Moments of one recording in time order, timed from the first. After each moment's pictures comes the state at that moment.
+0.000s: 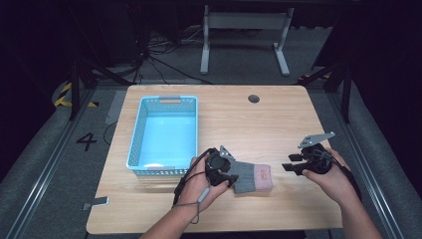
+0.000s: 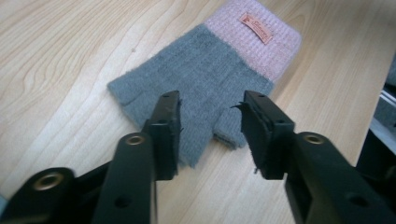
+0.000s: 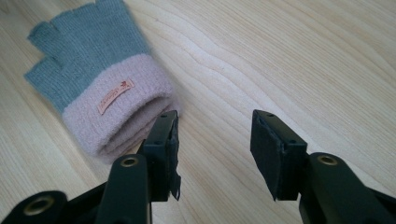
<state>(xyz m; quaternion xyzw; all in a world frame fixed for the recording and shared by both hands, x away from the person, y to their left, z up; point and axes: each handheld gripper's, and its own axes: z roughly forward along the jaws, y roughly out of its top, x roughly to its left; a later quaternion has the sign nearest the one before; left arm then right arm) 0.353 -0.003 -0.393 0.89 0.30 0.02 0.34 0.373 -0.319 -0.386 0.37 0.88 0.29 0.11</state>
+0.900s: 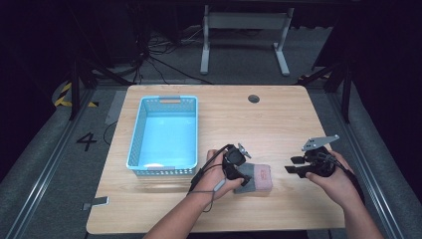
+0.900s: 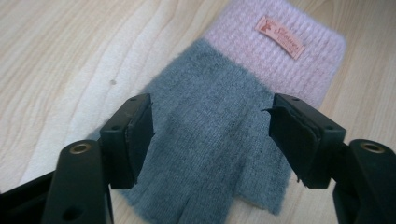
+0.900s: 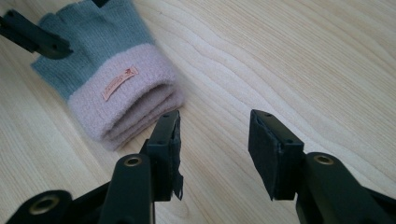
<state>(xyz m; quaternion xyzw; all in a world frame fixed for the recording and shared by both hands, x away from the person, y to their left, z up) 0.385 -0.049 -0.423 0.92 0.24 0.02 0.30 0.365 -0.327 -0.387 0.36 0.88 0.29 0.11</state>
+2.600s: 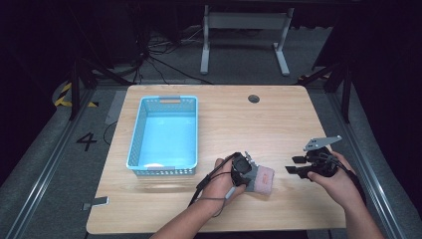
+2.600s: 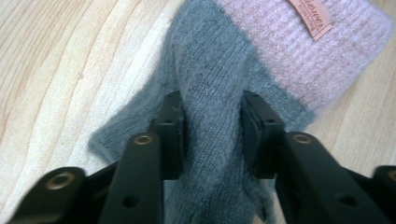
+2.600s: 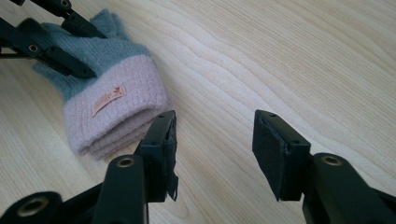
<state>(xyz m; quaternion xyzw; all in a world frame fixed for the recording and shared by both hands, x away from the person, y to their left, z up) 0.372 -0.065 -0.438 0.94 0.22 0.05 0.27 0.364 -0.331 -0.388 0.37 0.87 0.30 0.11</state>
